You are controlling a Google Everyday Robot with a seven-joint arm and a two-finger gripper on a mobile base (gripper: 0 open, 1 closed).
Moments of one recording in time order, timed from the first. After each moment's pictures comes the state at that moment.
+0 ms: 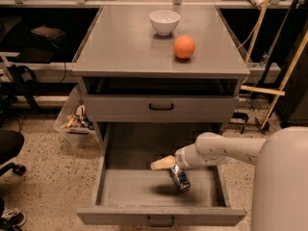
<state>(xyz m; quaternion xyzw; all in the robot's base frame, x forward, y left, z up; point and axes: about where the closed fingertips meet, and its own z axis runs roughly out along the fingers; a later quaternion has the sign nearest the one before) 0.593 -0.079 0.422 -0.16 0.94 0.25 0.18</state>
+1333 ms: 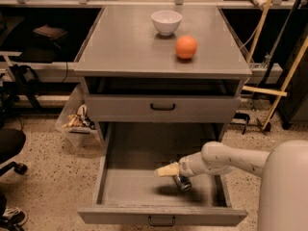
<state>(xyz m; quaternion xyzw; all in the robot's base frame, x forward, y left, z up) 0.582 -0.082 0.378 -0.15 0.93 0.31 0.16</state>
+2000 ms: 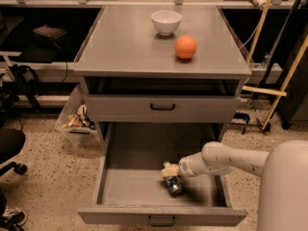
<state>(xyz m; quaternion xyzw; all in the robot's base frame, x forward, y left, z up) 0.582 -0.082 0.378 -0.15 0.93 0.31 0.16</state>
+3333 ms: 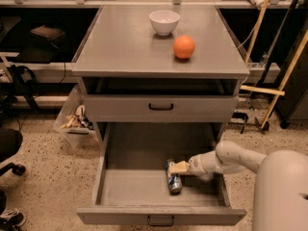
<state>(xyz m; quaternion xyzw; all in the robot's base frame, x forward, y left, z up) 0.593 -0.126 0.354 -0.07 0.91 0.39 0.11</state>
